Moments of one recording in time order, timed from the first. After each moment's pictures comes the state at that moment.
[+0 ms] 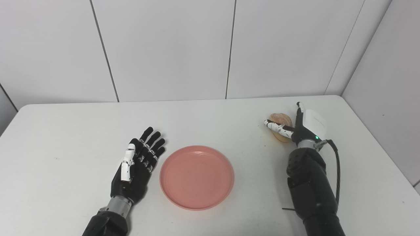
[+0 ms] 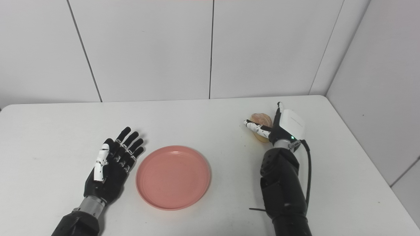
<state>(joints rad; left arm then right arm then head) -0.30 0.03 0.10 0.16 -0.46 0.18 -0.29 -0.61 -0.10 -0.17 0.35 -0.97 0.48 -0.06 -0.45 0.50</state>
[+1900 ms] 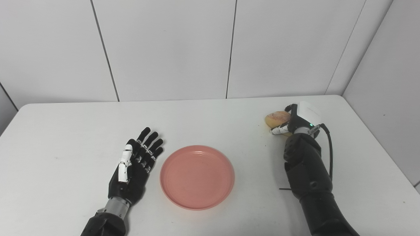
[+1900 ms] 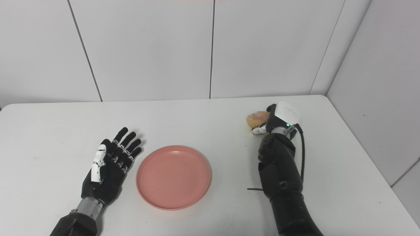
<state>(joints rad) -0.29 0.03 0.10 0.15 -0.46 0.18 -0.29 -0.73 -0.13 -0.19 0.54 -1.07 0.48 0.00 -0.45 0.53</state>
